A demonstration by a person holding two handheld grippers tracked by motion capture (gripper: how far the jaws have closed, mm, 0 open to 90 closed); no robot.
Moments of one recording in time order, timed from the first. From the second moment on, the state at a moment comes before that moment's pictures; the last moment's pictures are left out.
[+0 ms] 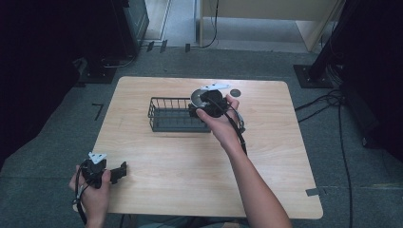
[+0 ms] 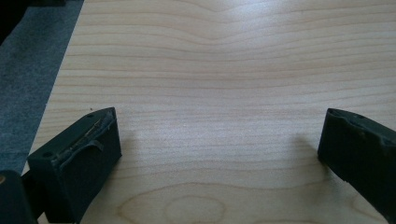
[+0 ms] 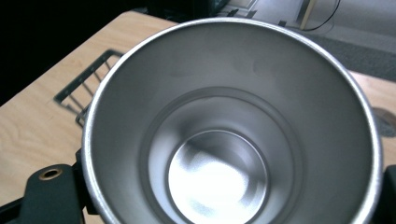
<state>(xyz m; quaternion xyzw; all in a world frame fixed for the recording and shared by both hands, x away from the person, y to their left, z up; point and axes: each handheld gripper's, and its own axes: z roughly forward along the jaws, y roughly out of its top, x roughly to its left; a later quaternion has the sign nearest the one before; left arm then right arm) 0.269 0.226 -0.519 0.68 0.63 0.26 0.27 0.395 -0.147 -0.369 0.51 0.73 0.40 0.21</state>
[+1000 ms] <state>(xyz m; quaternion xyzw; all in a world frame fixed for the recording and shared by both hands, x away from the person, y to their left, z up) 0.269 0.226 -0.519 0.68 0.63 0.26 0.27 0.442 -0.107 -0.422 0.53 0.75 0.35 0.18</state>
